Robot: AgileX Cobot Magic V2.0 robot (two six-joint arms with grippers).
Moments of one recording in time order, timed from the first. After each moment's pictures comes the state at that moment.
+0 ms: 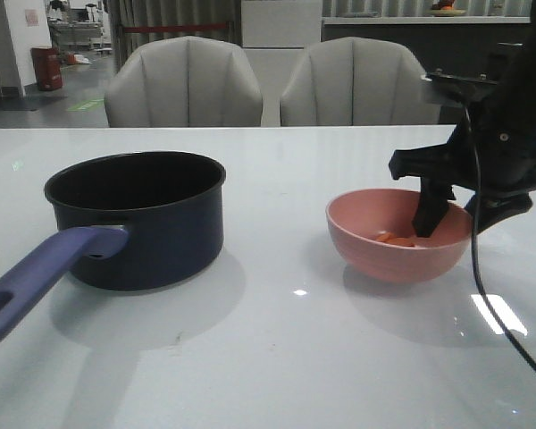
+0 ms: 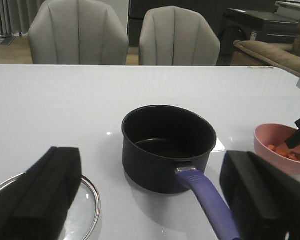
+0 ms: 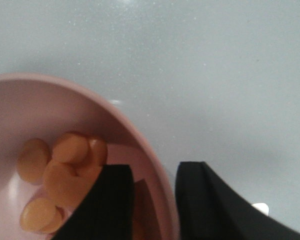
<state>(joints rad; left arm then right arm) -0.23 0.06 -0.35 -0.16 0.50 0.02 0.22 1.85 -1.13 0.26 0.42 0.00</state>
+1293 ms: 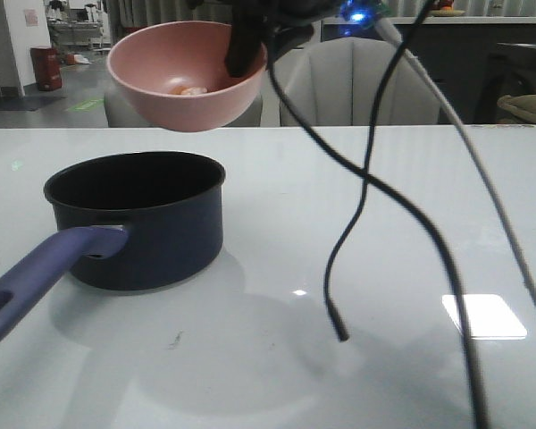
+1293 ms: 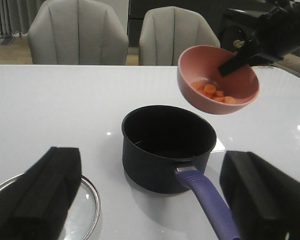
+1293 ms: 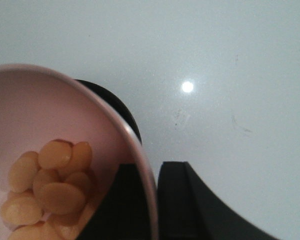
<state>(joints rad) -0.23 0.06 -0.35 -0.16 0.50 0.02 0.59 1.93 -1.77 0.07 0.64 0.02</state>
